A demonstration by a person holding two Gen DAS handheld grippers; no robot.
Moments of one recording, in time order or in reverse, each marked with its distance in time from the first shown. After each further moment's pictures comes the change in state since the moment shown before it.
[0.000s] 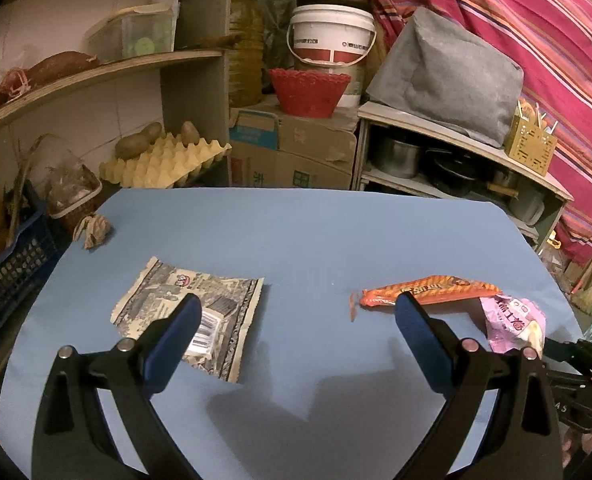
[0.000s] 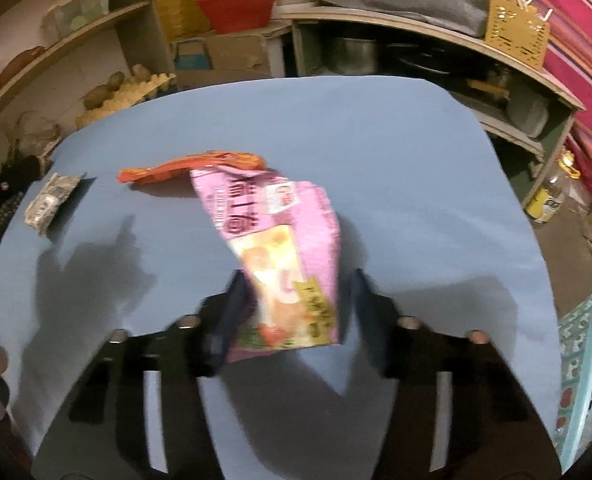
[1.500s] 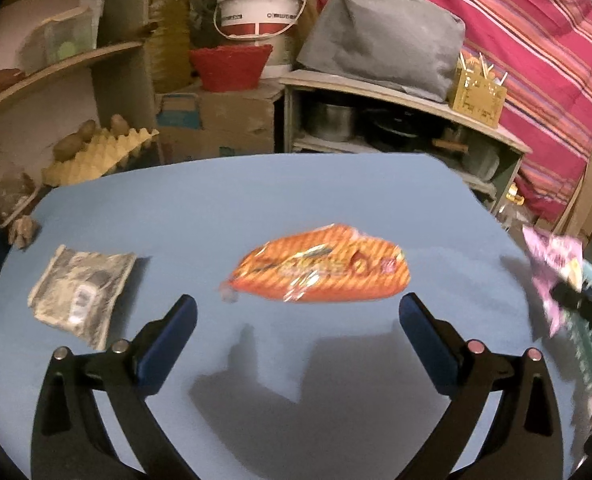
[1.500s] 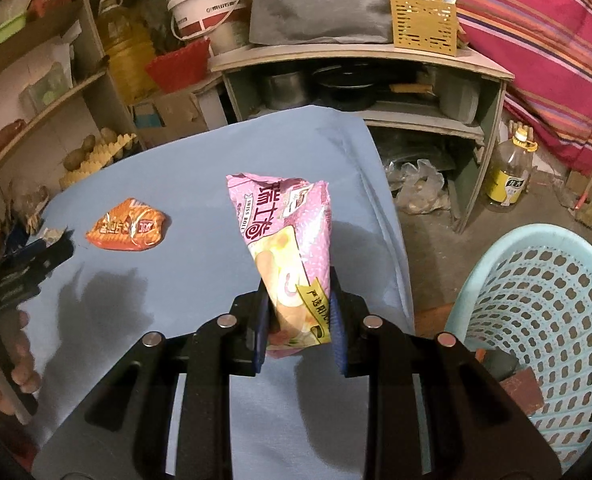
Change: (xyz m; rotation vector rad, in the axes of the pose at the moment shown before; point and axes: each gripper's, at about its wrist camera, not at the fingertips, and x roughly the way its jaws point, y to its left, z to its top) left arm 0.020 -0.089 -0.017 0.102 0.084 -0.152; right arm -0.076 -0.117 -0.030 0.163 -0.127 -0.030
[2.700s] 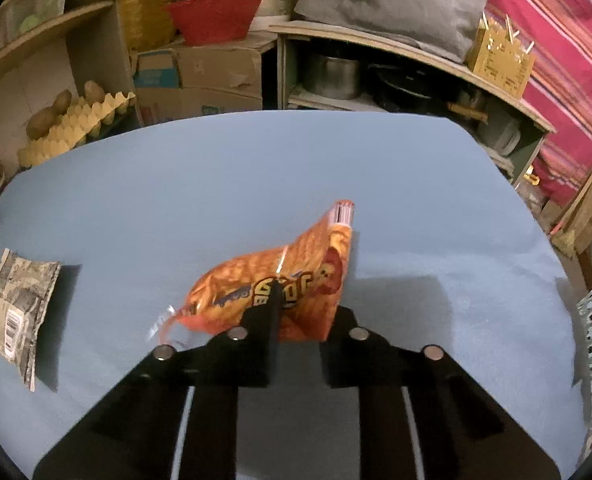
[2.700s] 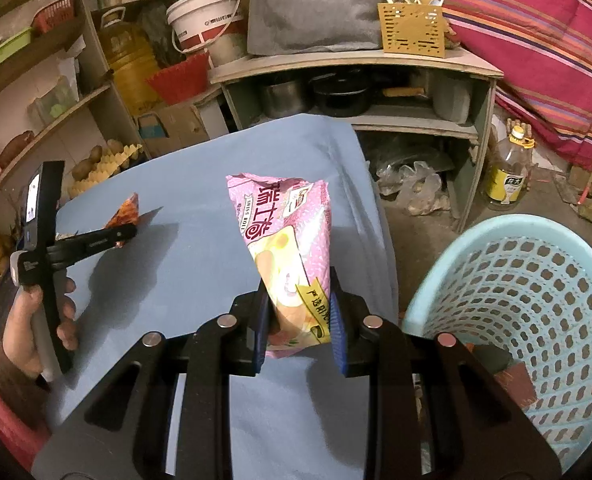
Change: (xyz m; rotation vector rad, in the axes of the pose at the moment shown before) left arm 0.077 -0.015 0.015 -0.016 0.162 0.018; right arm -0.023 -0.020 -0.007 0.021 -0.029 0.022
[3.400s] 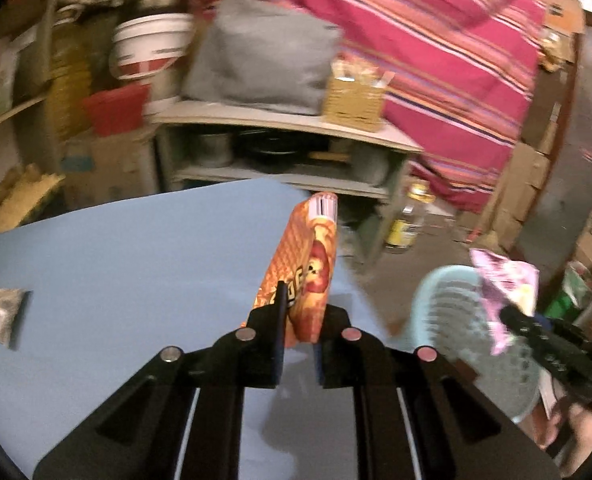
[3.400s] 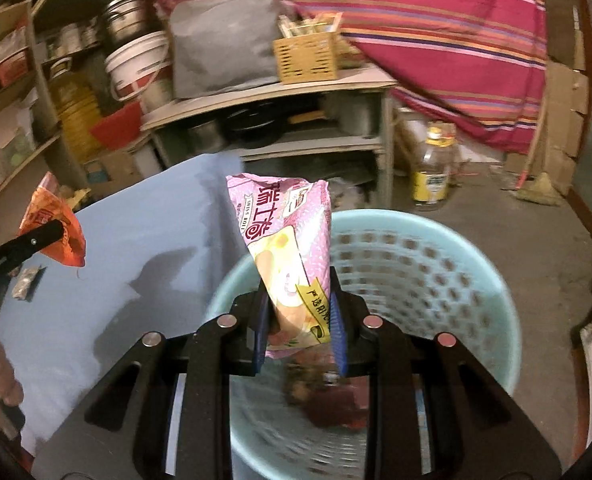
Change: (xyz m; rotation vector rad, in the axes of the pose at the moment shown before) left arm -0.139 -0.185 -0.028 0.161 -0.213 -0.255; right arm -0.088 -0.106 -0.027 0.126 -0.113 -0.185
